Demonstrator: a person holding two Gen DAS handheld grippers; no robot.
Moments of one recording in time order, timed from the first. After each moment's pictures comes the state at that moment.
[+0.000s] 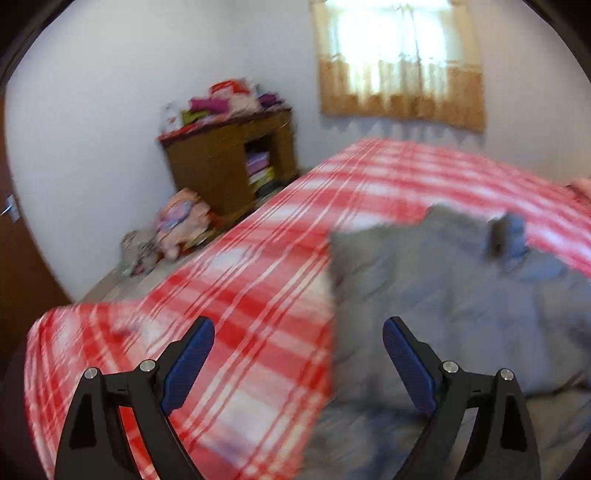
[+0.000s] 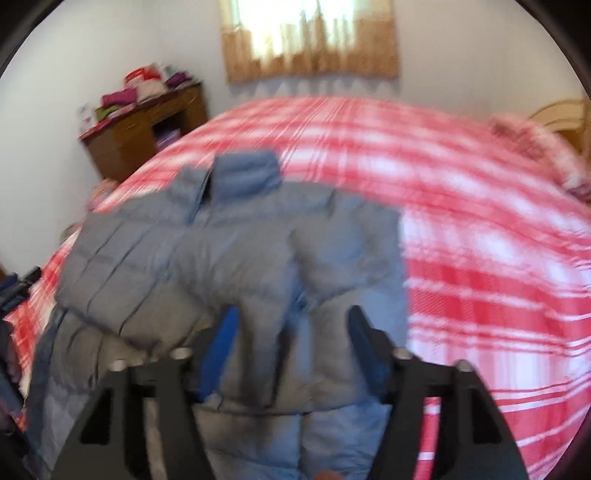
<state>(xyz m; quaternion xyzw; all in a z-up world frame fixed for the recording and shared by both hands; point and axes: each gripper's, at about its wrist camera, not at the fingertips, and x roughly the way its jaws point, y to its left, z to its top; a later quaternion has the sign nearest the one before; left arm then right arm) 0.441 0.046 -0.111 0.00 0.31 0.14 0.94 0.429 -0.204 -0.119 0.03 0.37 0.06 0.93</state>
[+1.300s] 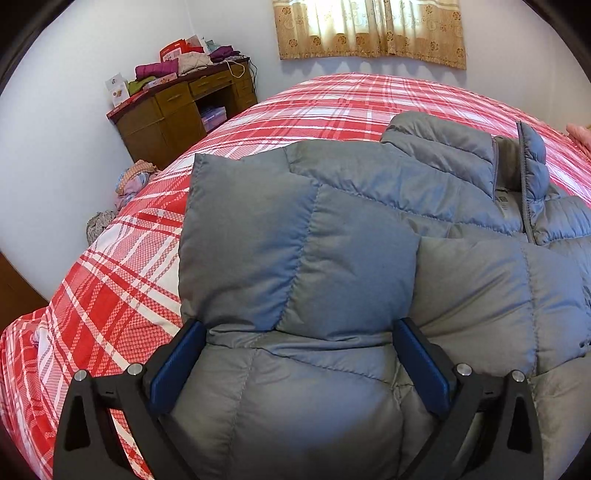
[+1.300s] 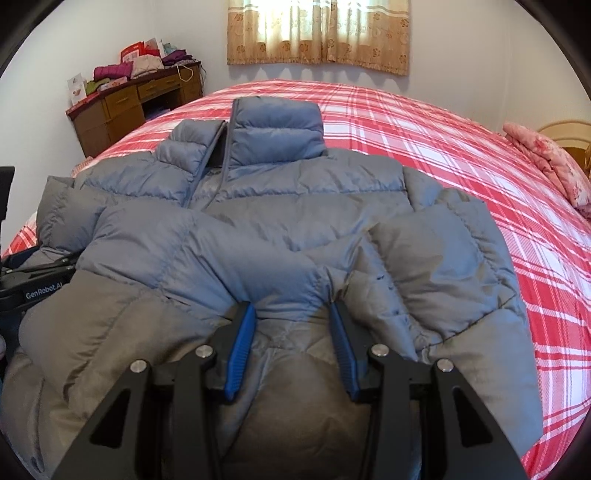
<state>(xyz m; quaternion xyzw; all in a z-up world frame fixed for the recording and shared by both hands) 0.553 -0.012 -0.209 0.03 0.42 0.11 0.90 0.491 -0.124 -0.205 -0.03 0.41 0.04 0.91</state>
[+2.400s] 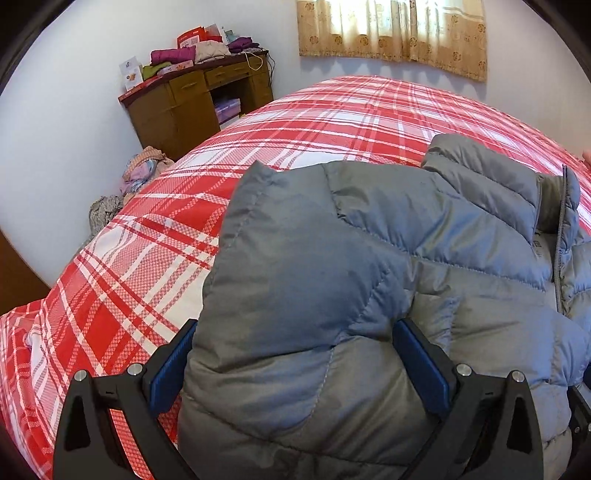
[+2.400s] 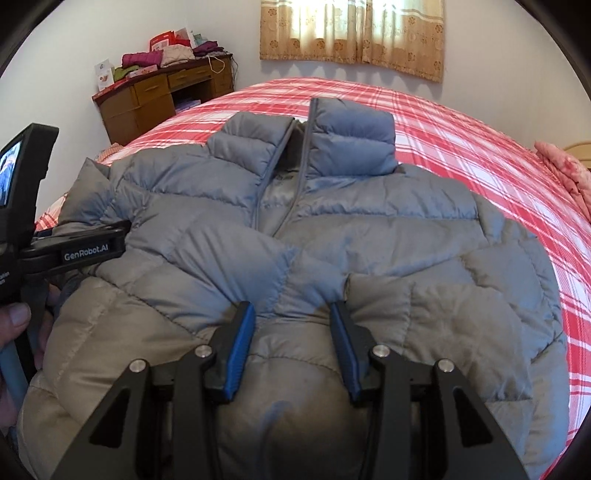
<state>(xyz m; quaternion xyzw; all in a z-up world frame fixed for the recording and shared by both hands) 0.584 0.010 -0.211 0.00 0.42 0.13 0.90 0.506 -0.078 -0.205 -0.04 0.41 0.09 0.91</state>
